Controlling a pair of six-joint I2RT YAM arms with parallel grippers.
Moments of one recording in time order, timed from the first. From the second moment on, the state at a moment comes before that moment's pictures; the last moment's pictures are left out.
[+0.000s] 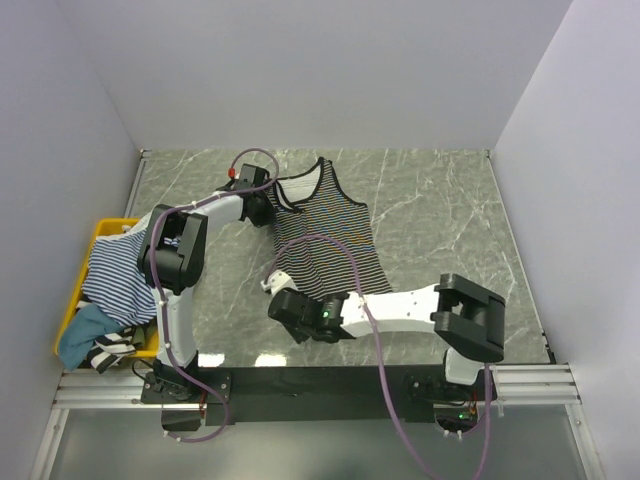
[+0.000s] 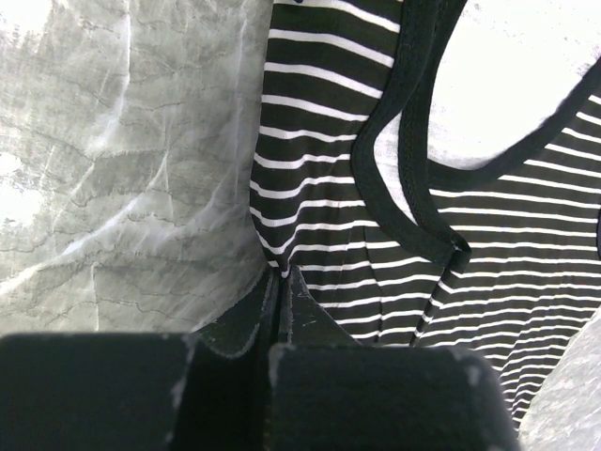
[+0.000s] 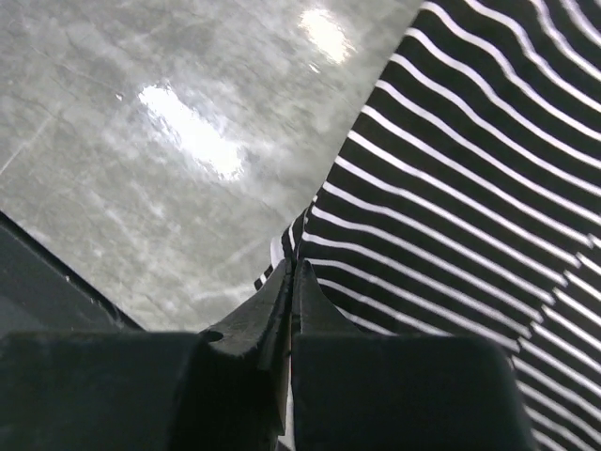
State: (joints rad) left arm -0.31 2.06 1.40 -0.26 -0.01 -0.83; right arm 1.29 1.73 1.05 -0.30 0.27 0.43
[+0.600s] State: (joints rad) left arm -0.28 2.08 1.44 -0.34 0.08 -0.82; right arm 1.51 1.57 0.97 -0.37 0.63 0.55
